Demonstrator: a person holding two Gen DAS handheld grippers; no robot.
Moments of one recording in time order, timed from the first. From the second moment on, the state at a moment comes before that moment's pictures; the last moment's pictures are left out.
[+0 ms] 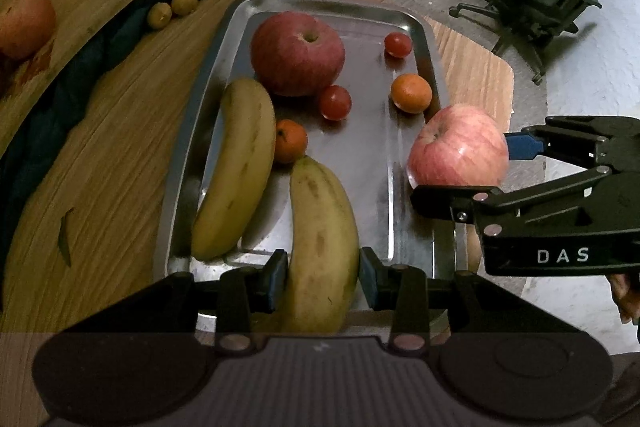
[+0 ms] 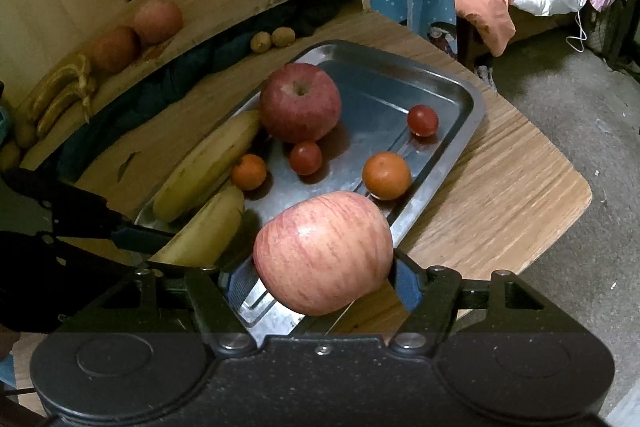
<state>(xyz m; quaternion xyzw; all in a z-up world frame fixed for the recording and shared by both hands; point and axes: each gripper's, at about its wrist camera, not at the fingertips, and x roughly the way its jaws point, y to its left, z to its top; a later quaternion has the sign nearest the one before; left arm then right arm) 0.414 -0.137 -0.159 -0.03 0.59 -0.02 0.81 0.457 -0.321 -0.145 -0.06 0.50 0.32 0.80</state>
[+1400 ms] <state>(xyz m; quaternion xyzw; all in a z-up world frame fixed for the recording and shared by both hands) 0.352 -0.130 -0.125 -0.02 0.55 0.01 0.84 0.399 -0.339 -0.121 -0.06 0.48 0.26 0.83</state>
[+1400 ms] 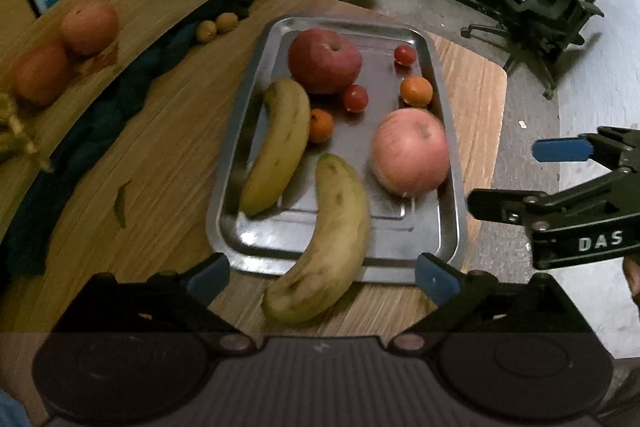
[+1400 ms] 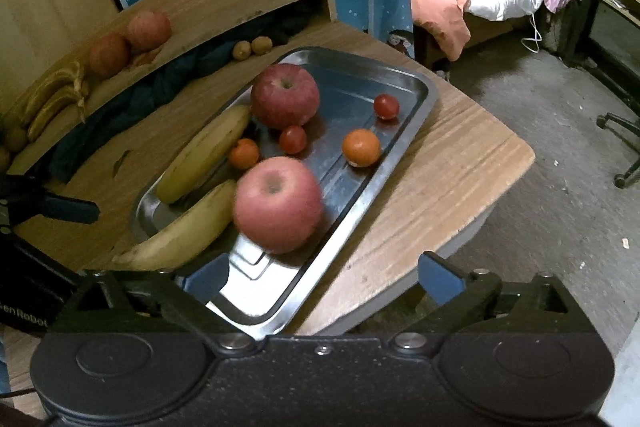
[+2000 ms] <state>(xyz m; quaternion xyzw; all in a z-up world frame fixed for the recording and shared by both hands) 0.295 -0.062 -0.114 -0.07 0.53 0.11 0.84 0.366 -0.297 -0.105 -0.13 0.52 0.28 0.79</state>
